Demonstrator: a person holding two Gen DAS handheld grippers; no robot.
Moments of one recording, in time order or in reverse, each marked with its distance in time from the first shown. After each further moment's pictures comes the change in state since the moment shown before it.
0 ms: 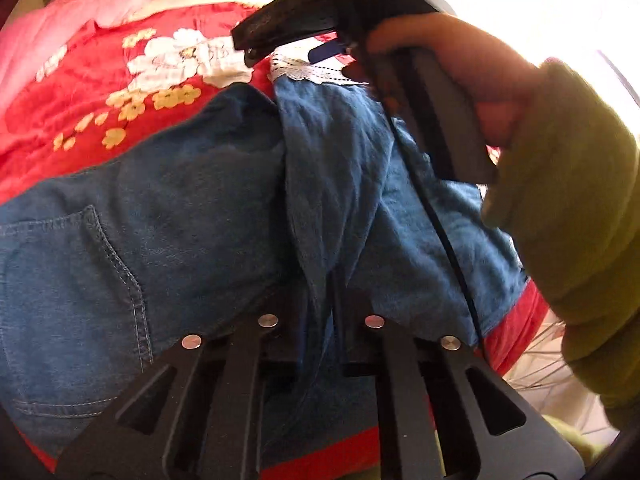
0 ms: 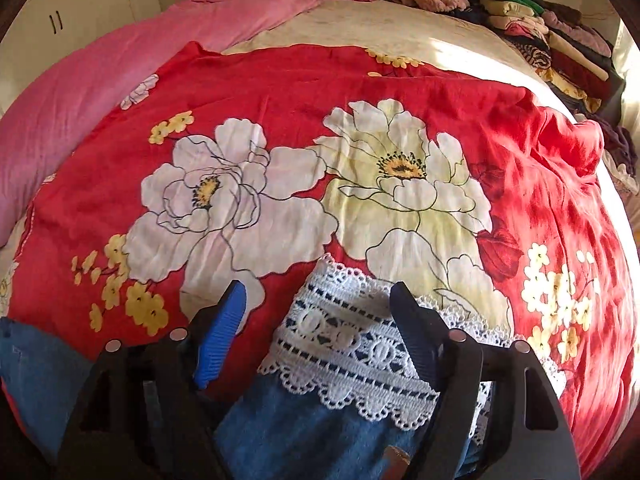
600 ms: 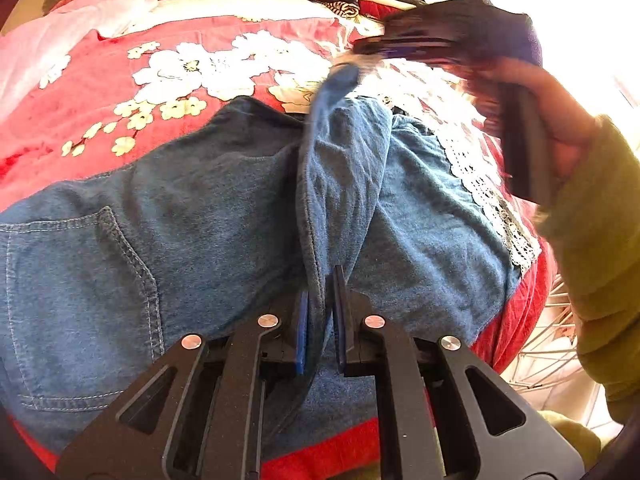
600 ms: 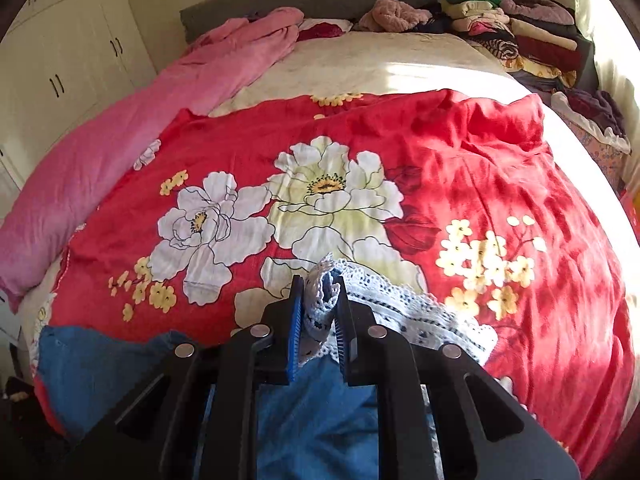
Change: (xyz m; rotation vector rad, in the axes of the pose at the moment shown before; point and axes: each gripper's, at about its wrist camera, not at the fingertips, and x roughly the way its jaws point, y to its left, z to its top) left arm -0.016 0.005 -0.006 -0.006 -0.041 -0.018; right arm -0.097 -0.078 -0.047 0.167 -0.166 0.101
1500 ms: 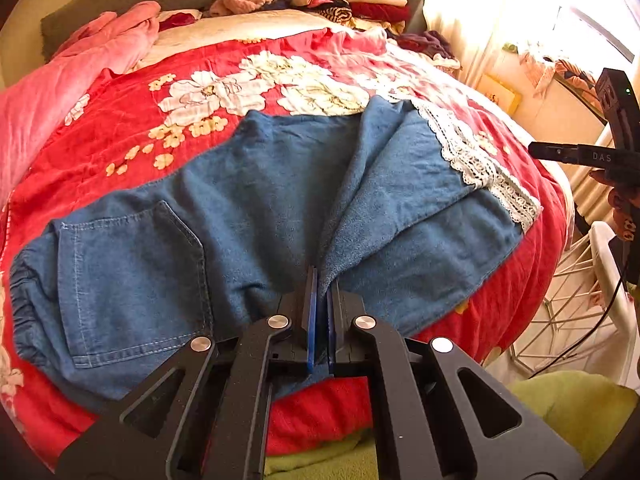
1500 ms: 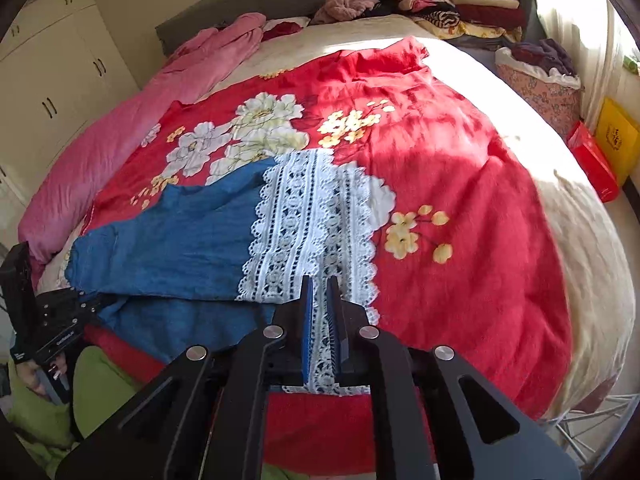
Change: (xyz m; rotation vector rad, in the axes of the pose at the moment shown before) left arm -0.035 -0.015 -0.023 0.128 -0.018 0.115; right arm -0.136 -0.059 -0.164 0.117 0.057 0.024
